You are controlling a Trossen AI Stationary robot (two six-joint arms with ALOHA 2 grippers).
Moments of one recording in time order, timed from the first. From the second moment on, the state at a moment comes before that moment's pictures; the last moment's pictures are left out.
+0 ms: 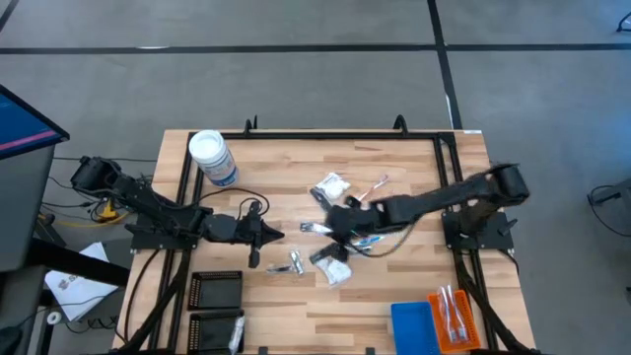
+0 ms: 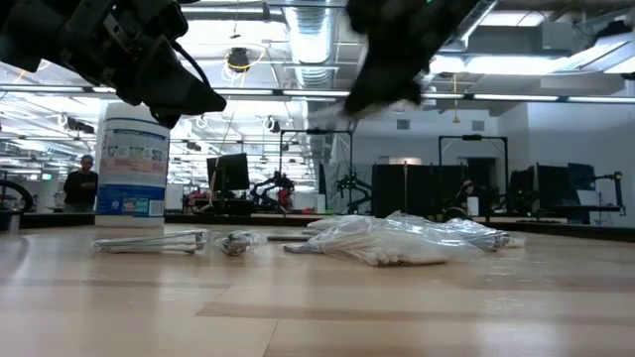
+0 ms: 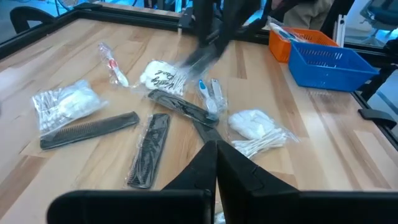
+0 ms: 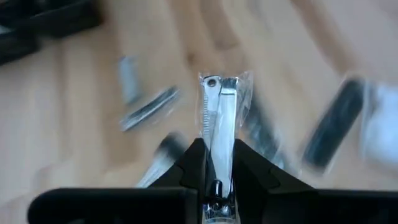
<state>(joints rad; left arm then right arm) -0.32 1.15 0.34 0.45 -0.37 -0.24 0.21 1.63 1.17 -0.41 0.22 0.45</state>
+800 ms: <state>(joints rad) -0.32 1.15 0.34 0.49 -0.37 -0.21 1.13 1.62 1.17 -0.88 0.37 2.14</state>
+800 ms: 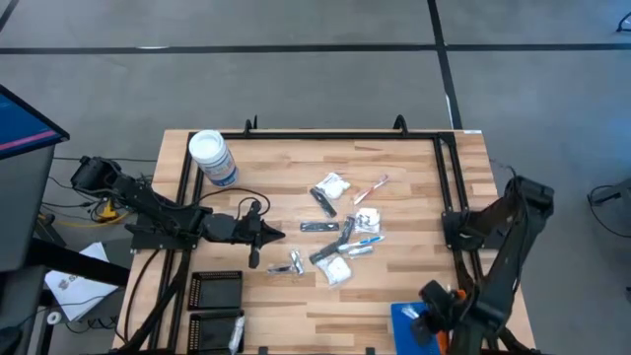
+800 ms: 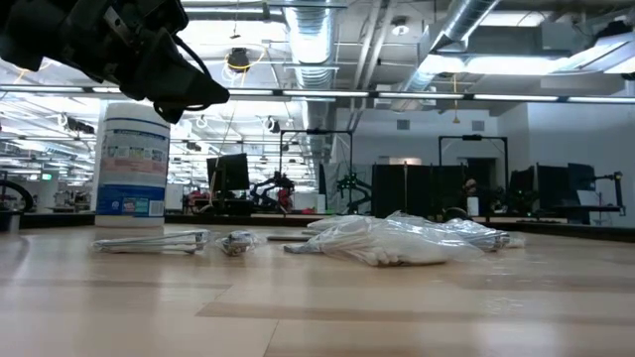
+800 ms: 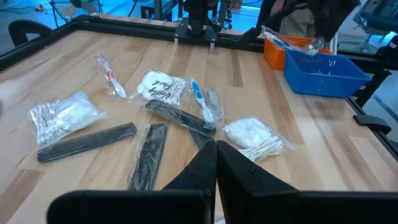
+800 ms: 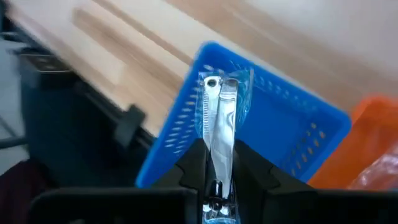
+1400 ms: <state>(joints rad) -0.29 1.15 0.34 0.53 -0.36 -0.06 1.05 1.76 1.18 -0.77 0.21 2.25</state>
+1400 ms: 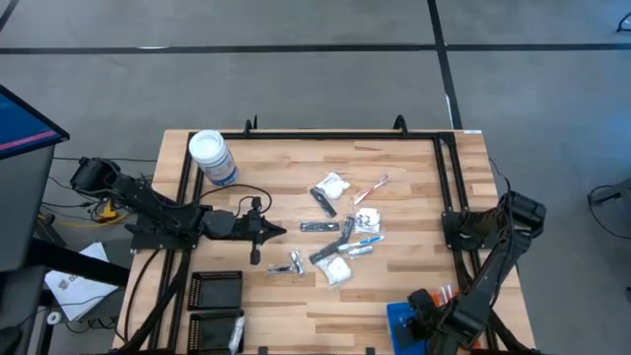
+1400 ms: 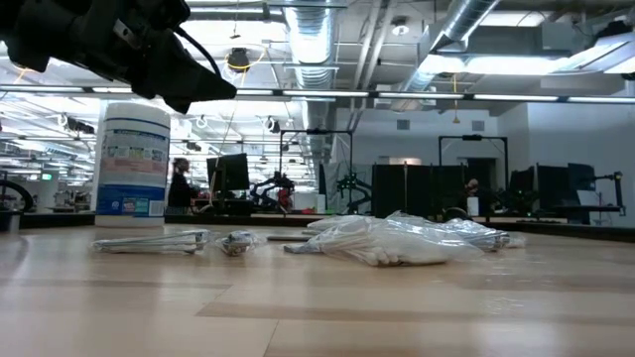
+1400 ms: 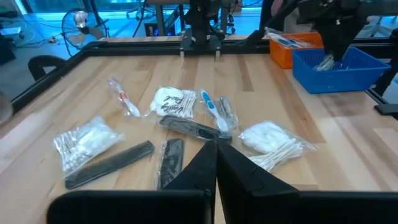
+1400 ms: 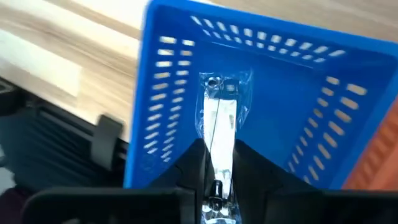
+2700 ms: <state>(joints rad) -0.29 1.15 0.34 0.54 -0.33 -0.06 0.92 1.62 1.35 -1.30 0.56 1.93</state>
